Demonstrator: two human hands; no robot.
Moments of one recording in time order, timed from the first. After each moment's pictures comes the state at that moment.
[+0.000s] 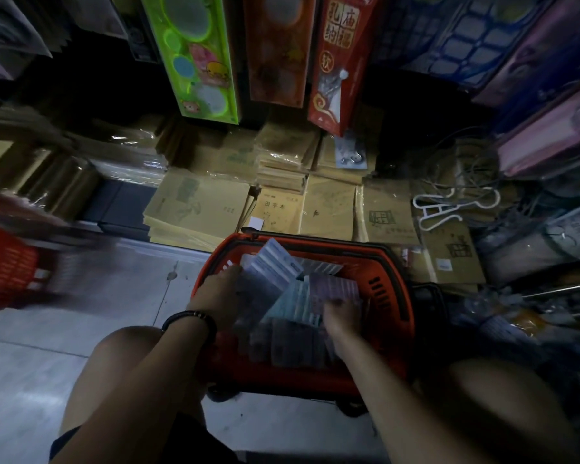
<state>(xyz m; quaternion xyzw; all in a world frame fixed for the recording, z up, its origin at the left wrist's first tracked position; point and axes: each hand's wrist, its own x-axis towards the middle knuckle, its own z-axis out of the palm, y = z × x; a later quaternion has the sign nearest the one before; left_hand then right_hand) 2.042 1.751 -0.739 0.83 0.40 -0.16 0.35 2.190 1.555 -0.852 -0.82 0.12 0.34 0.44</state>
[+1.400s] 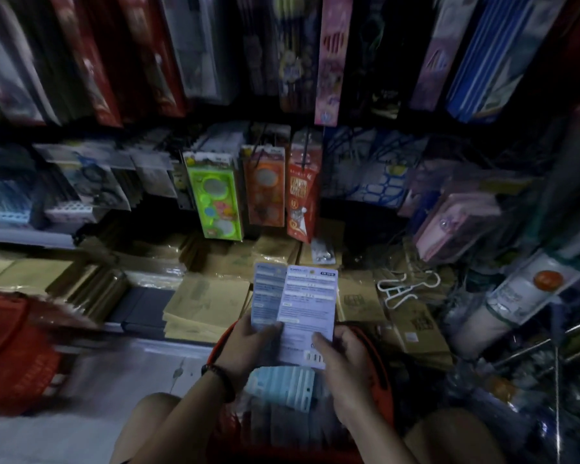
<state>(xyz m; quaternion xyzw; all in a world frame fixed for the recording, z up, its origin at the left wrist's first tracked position) 2.051 1.668 -0.591 0.55 0.33 0.13 0.75 2.141 1.516 -0.614 -0.68 -0.06 0.22 0.70</state>
